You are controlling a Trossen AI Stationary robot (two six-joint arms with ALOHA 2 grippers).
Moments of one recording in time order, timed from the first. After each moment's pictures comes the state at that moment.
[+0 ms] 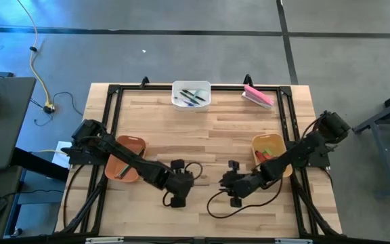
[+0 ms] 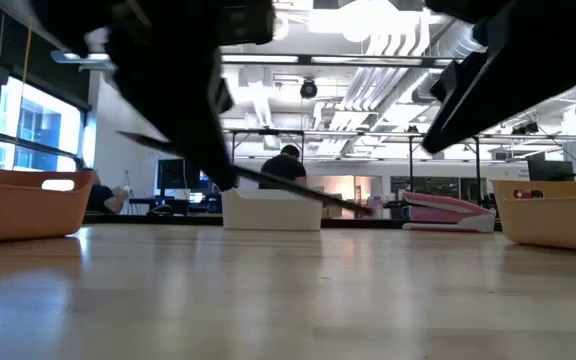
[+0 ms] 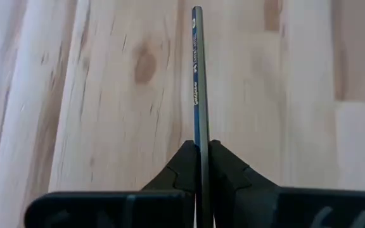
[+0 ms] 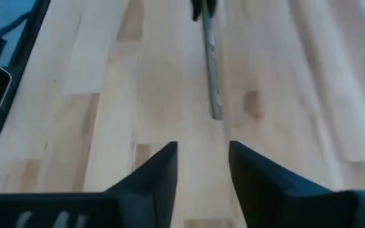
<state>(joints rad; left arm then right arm) -0.34 1.86 1.22 -0.44 -0.24 -0.44 0.56 1.61 0.84 -0.06 0.33 0.45</state>
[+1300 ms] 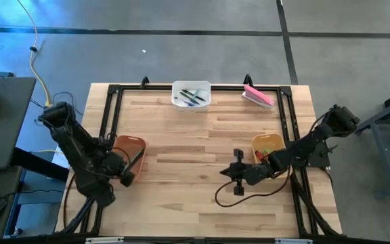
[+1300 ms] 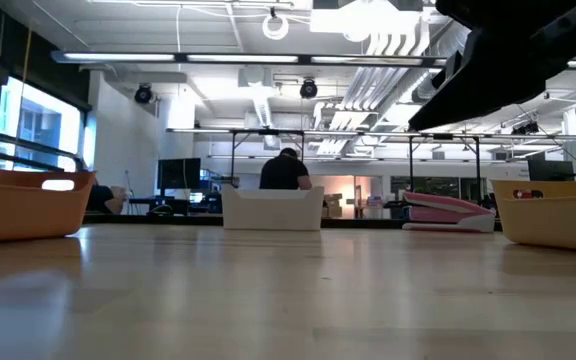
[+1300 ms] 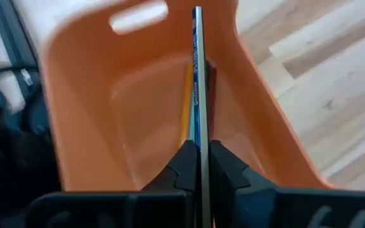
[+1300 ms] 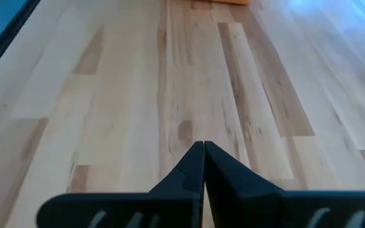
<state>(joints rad) -0.97 1.39 0.77 -1.37 -0.53 -2.22 0.52 1.43 0.65 0.12 0.46 0.29</state>
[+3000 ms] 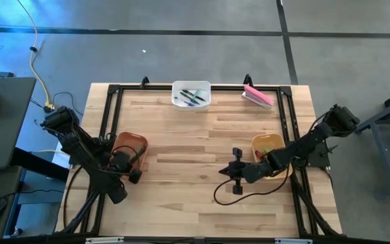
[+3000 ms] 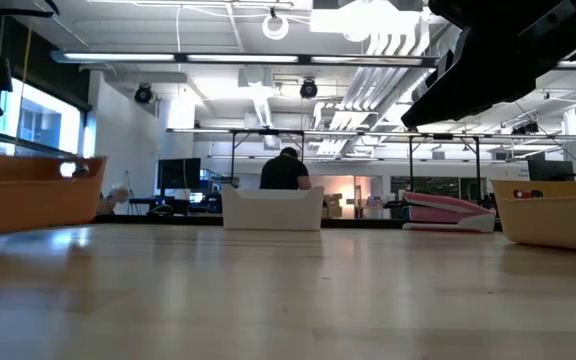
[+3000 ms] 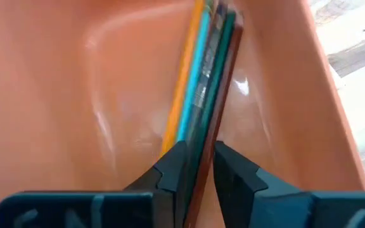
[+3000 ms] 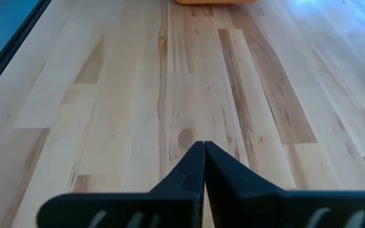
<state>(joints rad) -0.84 1.49 0.67 -1.16 -0.50 -2.14 0.49 1.43 0.65 0.15 0.44 0.28</state>
